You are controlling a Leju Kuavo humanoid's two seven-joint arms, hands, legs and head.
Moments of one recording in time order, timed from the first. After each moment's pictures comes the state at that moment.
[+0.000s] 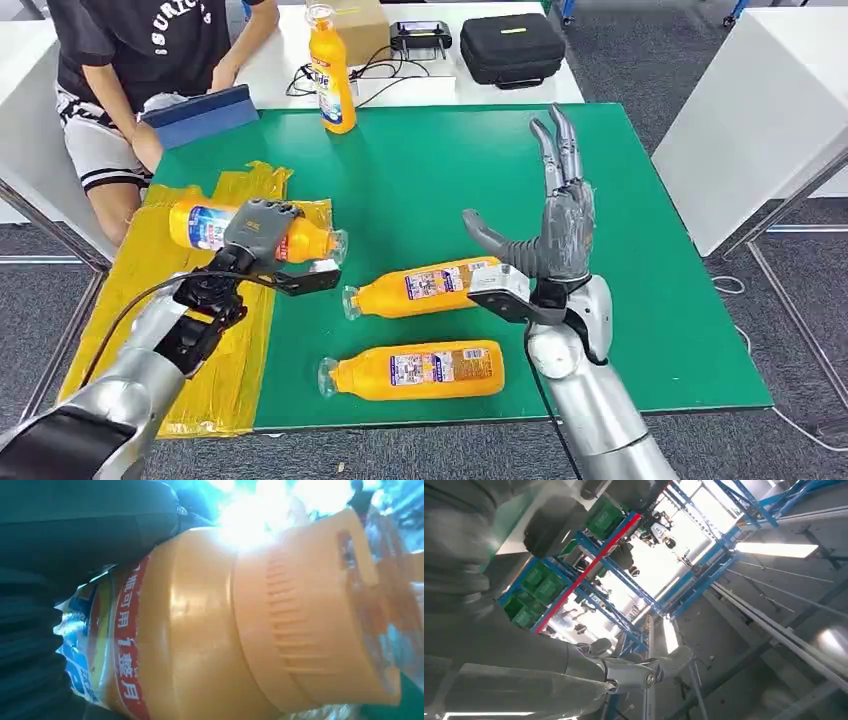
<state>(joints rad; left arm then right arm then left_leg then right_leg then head) -0.71 0.06 -0.39 -0.68 -1.57 0.14 -0.03 -0.39 0.09 0.37 -1.45 0.70 -0.56 -0.37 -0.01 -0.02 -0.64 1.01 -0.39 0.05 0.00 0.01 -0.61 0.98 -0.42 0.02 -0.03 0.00</state>
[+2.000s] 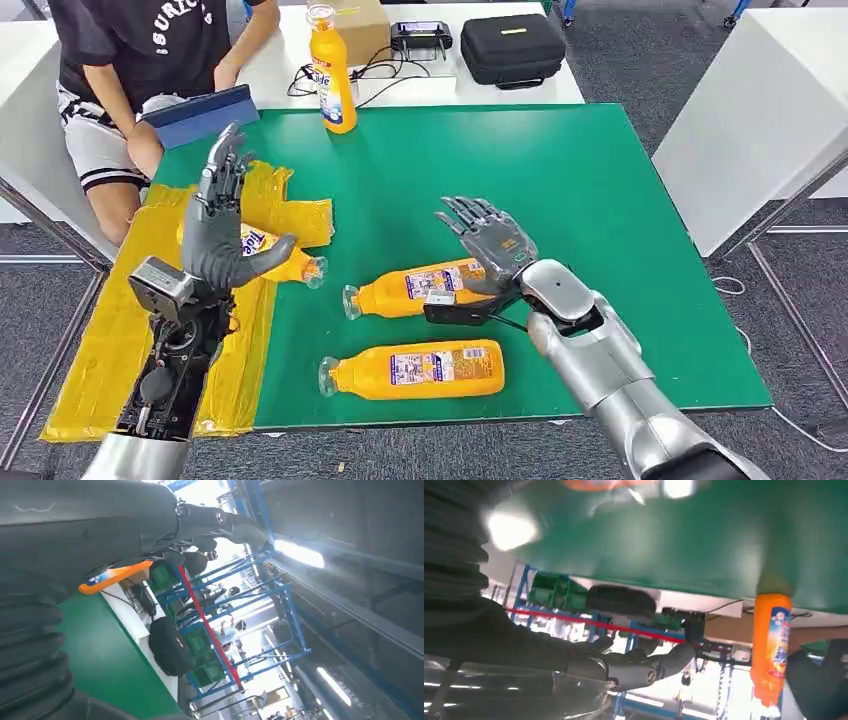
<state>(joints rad) -0.35 -0.03 -0.12 -1.41 -0.21 -0.12 -0.70 -0.61 -0.01 0.55 -0.96 1.21 -0.14 -0.23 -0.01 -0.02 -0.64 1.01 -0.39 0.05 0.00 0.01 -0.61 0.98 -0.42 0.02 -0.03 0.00</state>
